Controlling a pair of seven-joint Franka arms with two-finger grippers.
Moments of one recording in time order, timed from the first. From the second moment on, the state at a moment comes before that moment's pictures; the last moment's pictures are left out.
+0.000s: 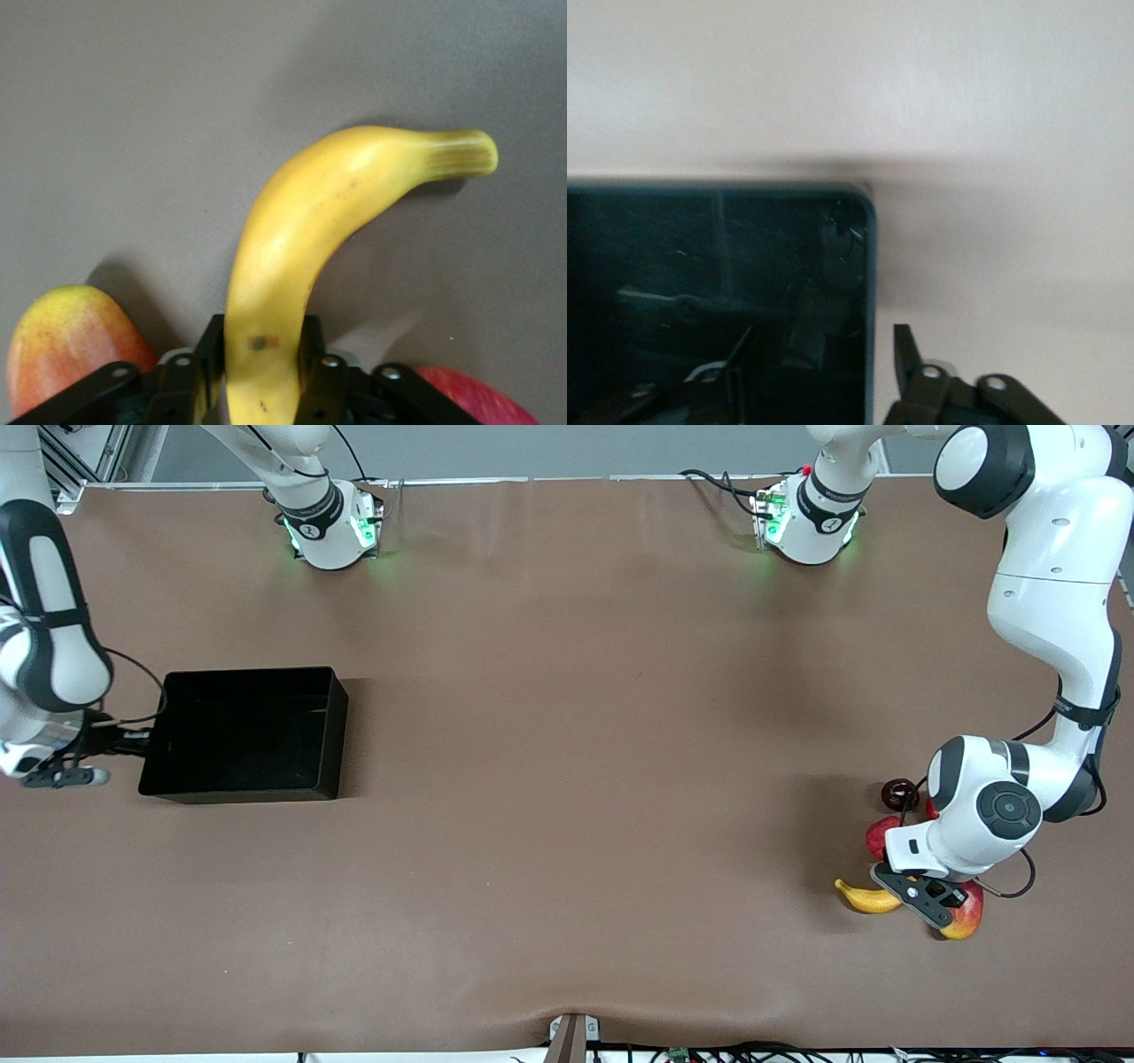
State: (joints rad) left arm 0.26 0.87 -0.27 -1.47 0.51 2.45 0.56; right arm -0.34 0.38 -0.06 -1.90 0.13 2.14 -0.54
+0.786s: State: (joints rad) left arm 0.26 0.77 -0.32 -1.43 0.34 2.34 0.55; right arm -0.13 0.40 -0.06 -1.34 0.13 1.64 -0.21
